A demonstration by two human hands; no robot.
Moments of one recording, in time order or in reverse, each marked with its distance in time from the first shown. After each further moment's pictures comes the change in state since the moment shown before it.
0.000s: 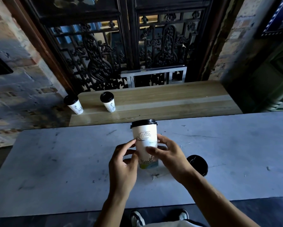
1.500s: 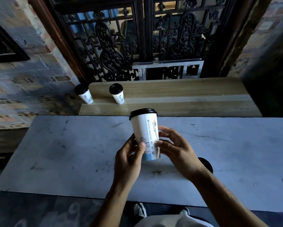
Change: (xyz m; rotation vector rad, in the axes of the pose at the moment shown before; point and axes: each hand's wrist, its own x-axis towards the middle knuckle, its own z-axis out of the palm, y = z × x) left_hand 0.005 0.016 0.021 -0.130 -0.027 -0.164; right_hand 0.020 0.002 -0.033 0.158 -0.130 0.002
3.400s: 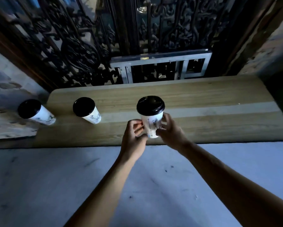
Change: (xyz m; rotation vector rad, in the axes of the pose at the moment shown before) left_hand 0.321 -0.103 0.145 -0.041 -0.141 -0.267; right_hand 0.314 0.013 -0.114 -0.729 0.225 0.202
